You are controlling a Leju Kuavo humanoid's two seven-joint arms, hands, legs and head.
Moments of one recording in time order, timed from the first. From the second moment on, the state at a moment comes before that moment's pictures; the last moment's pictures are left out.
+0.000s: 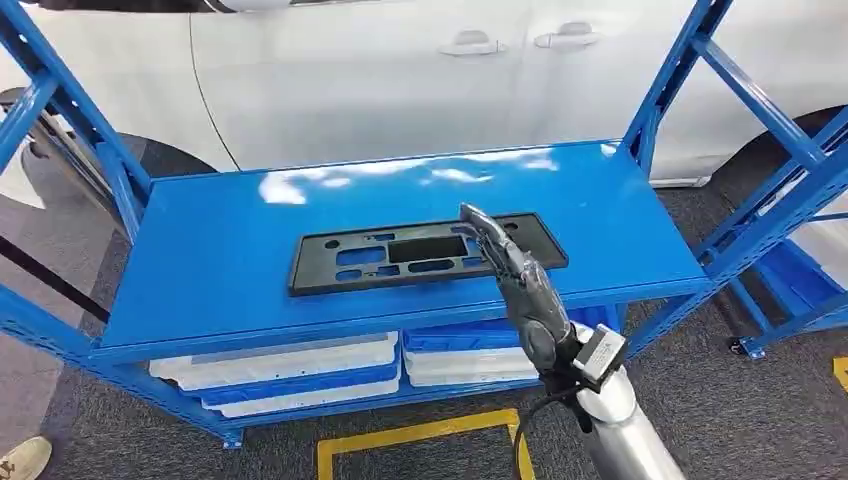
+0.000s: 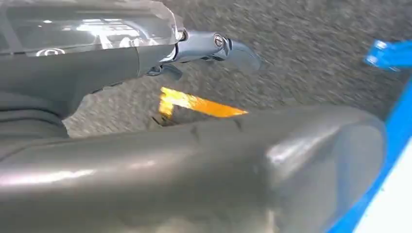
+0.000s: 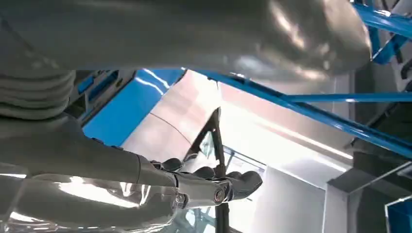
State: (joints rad) left arm -0.09 -0.04 1.22 -0.23 -0.77 -0.02 -0.35; right arm -0.22 -0.15 0.30 -1.70 0.07 0.25 -0.55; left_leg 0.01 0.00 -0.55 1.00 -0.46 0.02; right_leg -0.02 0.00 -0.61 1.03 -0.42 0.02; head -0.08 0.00
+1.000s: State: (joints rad) left arm -0.09 -0.04 1.23 -0.23 -0.79 -0.03 -0.28; right arm -0.30 -0.15 0.45 -1.54 0.36 0.07 -0.50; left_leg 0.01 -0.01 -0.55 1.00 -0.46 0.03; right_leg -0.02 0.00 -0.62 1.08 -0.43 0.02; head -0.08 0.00
